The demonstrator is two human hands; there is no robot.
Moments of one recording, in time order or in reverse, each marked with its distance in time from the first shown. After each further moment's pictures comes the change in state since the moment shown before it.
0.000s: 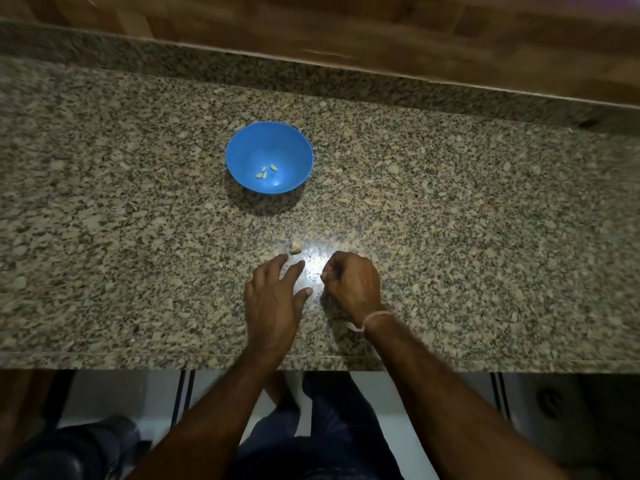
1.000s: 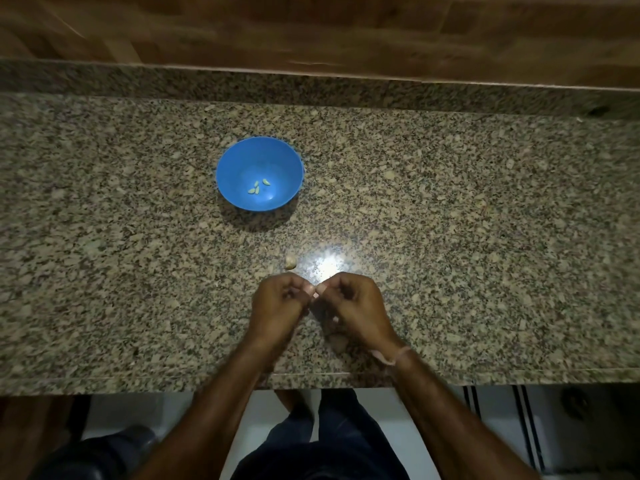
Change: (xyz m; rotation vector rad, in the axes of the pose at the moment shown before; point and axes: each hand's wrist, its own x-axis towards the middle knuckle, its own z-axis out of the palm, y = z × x) left_hand 0.031 0.033 -0.040 -0.825 -0.320 -0.425; right_hand -0.025 0.015 -0.021 0.791 -0.132 -0.006
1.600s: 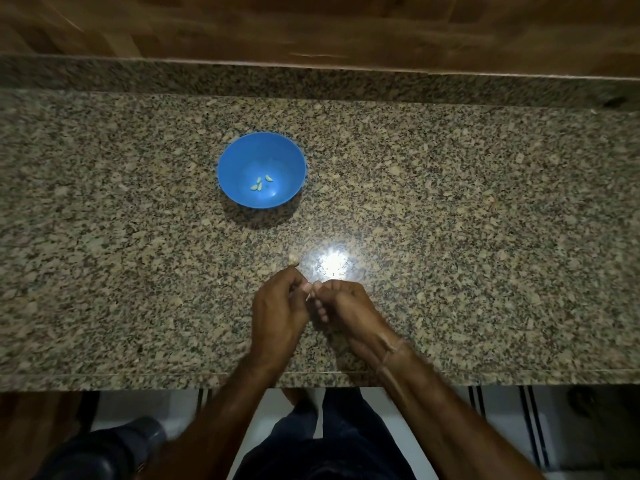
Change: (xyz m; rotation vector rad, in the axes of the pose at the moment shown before) left_hand -0.015 -0.002 0.006 0.391 0.288 0.414; right_hand 0.001 -0.011 0.022 0.449 -0.083 0.412
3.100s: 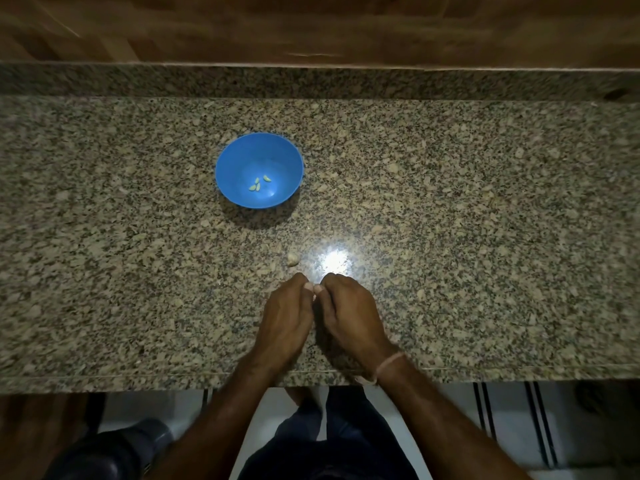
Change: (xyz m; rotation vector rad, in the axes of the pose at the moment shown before) left_hand -0.004 -0.013 0.012 0.010 -0.204 0.030; right_hand 0.005 0.019 -0.010 -1.112 0.201 -0.697
